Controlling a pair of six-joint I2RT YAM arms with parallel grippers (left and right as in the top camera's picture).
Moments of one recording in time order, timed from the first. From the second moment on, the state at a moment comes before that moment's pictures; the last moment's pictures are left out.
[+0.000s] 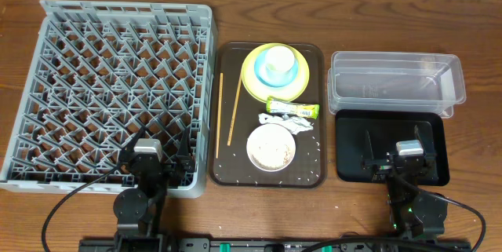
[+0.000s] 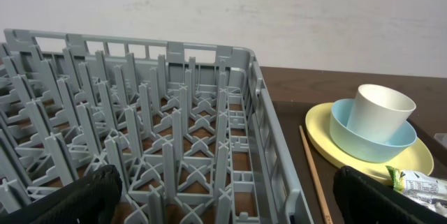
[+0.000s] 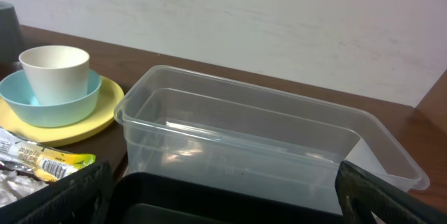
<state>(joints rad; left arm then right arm) -0.02 0.01 0.02 -0.11 0.08 -0.09 0.05 0.01 0.01 -0.07 0.00 -0.15</state>
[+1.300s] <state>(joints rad) -0.02 0.02 0.02 -0.11 0.08 -0.09 0.05 0.01 0.01 -0.07 0.00 -0.15</state>
